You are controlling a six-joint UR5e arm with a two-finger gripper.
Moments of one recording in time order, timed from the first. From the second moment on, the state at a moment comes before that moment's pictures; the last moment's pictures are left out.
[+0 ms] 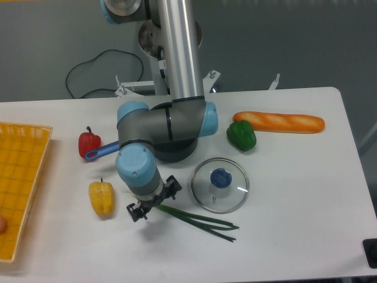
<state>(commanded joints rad) 2.19 -2.17 -1.57 -1.00 1.63 -0.47</state>
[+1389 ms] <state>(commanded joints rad) 2.19 -2.16 -1.62 -1.00 1.61 -0.44</state>
